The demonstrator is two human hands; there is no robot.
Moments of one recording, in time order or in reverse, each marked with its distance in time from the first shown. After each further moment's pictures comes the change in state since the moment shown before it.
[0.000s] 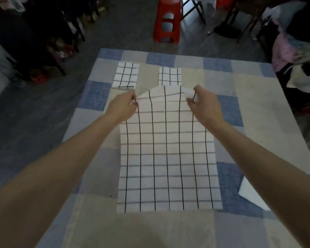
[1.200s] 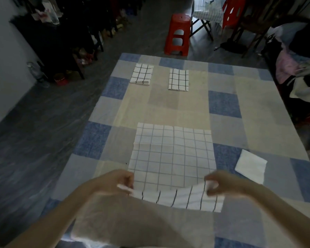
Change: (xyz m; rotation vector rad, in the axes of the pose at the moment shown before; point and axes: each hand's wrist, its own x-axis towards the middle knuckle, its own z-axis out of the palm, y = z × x) left_hand -0.311 -0.069 0.018 -0.388 -0.750 0.077; right_hand -0.263 0.041 -0.051 0.015 -1.158 0.013
